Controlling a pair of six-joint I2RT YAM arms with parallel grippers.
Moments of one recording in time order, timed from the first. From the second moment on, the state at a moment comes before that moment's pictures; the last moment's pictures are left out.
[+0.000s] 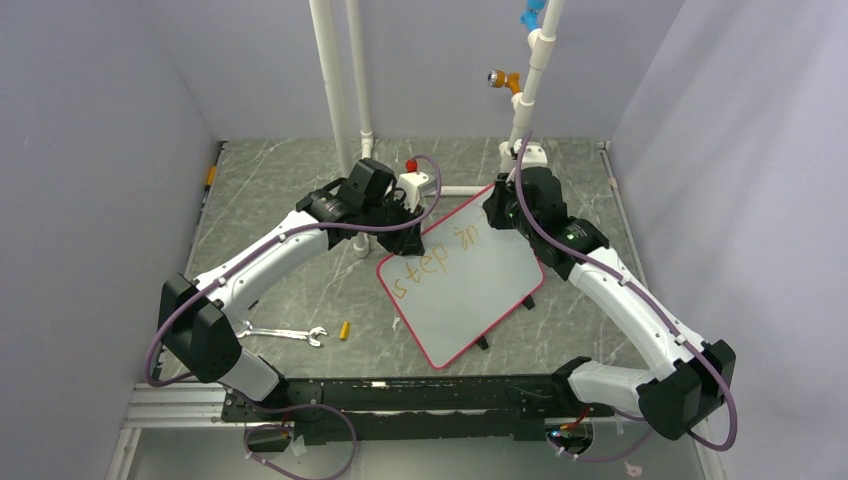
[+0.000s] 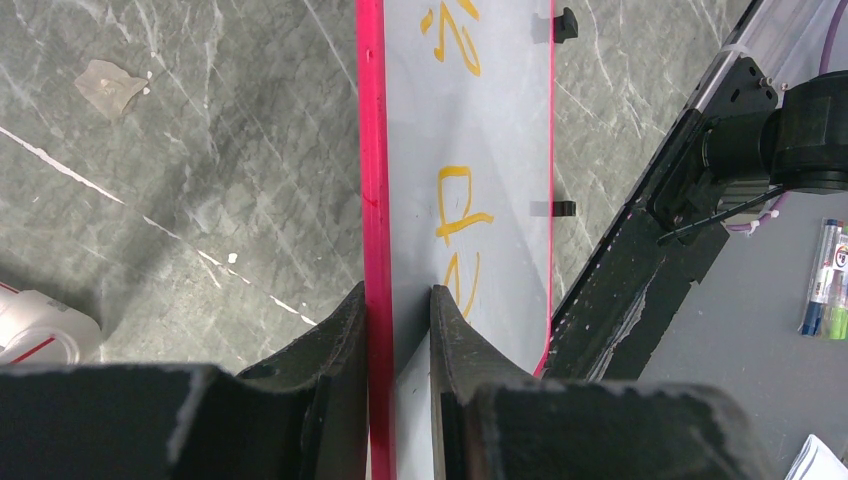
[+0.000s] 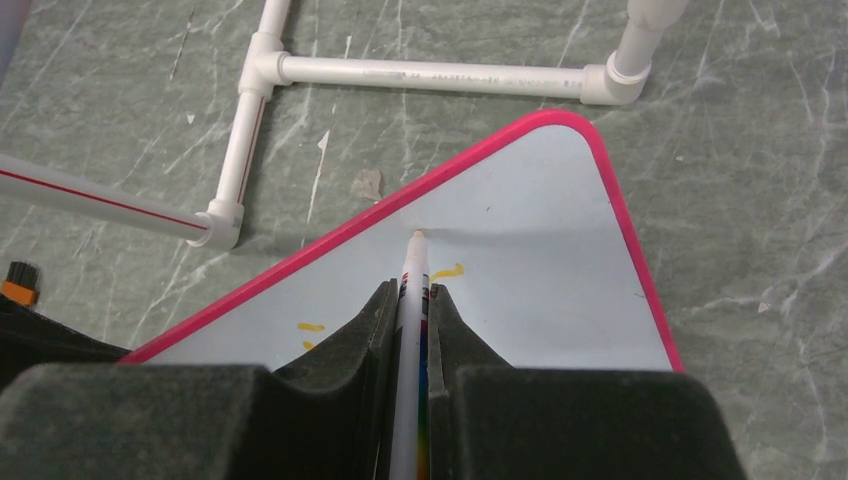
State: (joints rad) left arm -0.67 1.51 1.37 -0.63 0.40 -0.07; right arm 0.52 1.17 1.12 -0.41 0.19 0.36
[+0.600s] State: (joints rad) left arm -0.68 1.51 1.37 -0.64 0.39 -0.07; right arm 0.51 1.13 1.01 -0.39 0.17 0.36
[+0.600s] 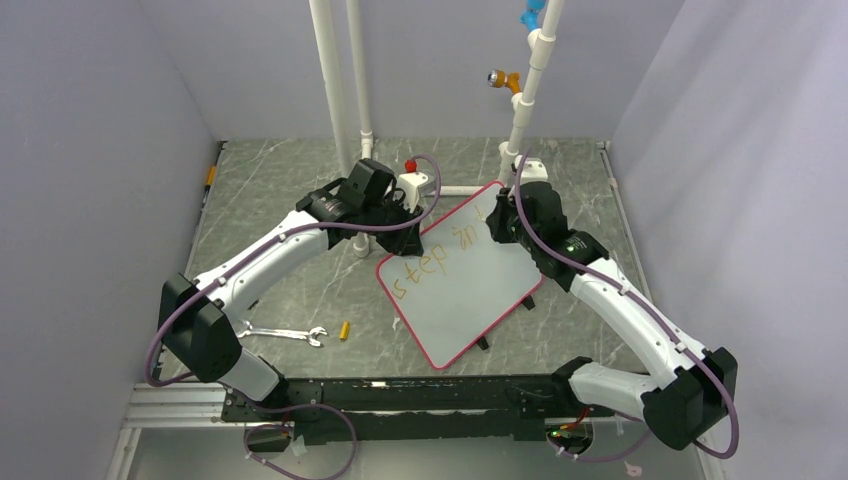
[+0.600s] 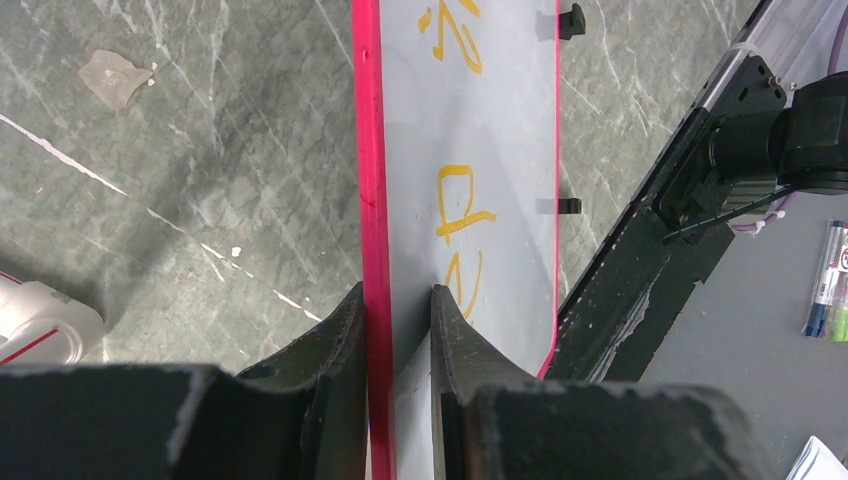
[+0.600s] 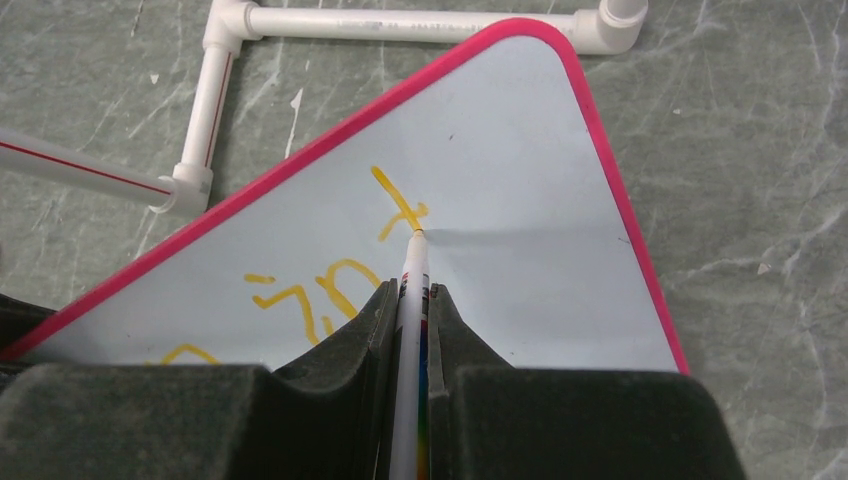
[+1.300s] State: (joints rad) left arm -0.68 1.51 1.37 -0.64 0.39 -0.07; right arm 0.51 1.06 0.93 -0.41 0.17 0.37
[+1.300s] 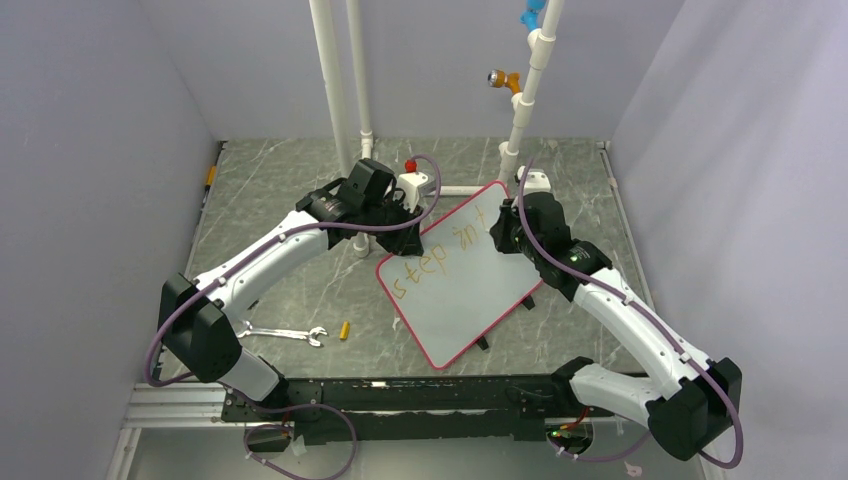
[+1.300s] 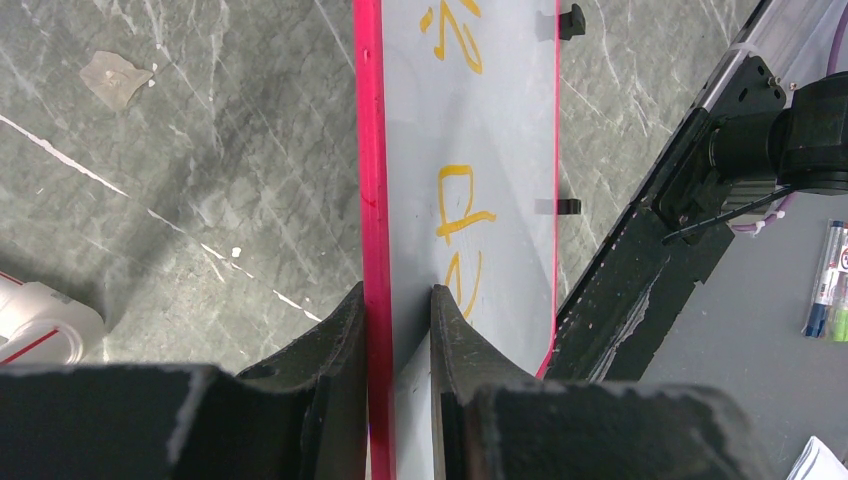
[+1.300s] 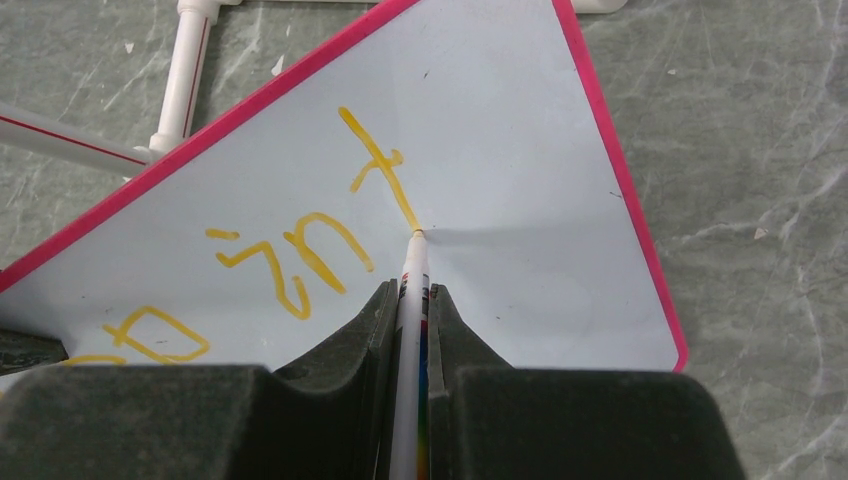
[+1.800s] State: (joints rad) left arm -0.68 1.51 1.37 -0.64 0.39 -0.07; right arm 0.51 1.13 1.00 -0.43 0.21 0.35
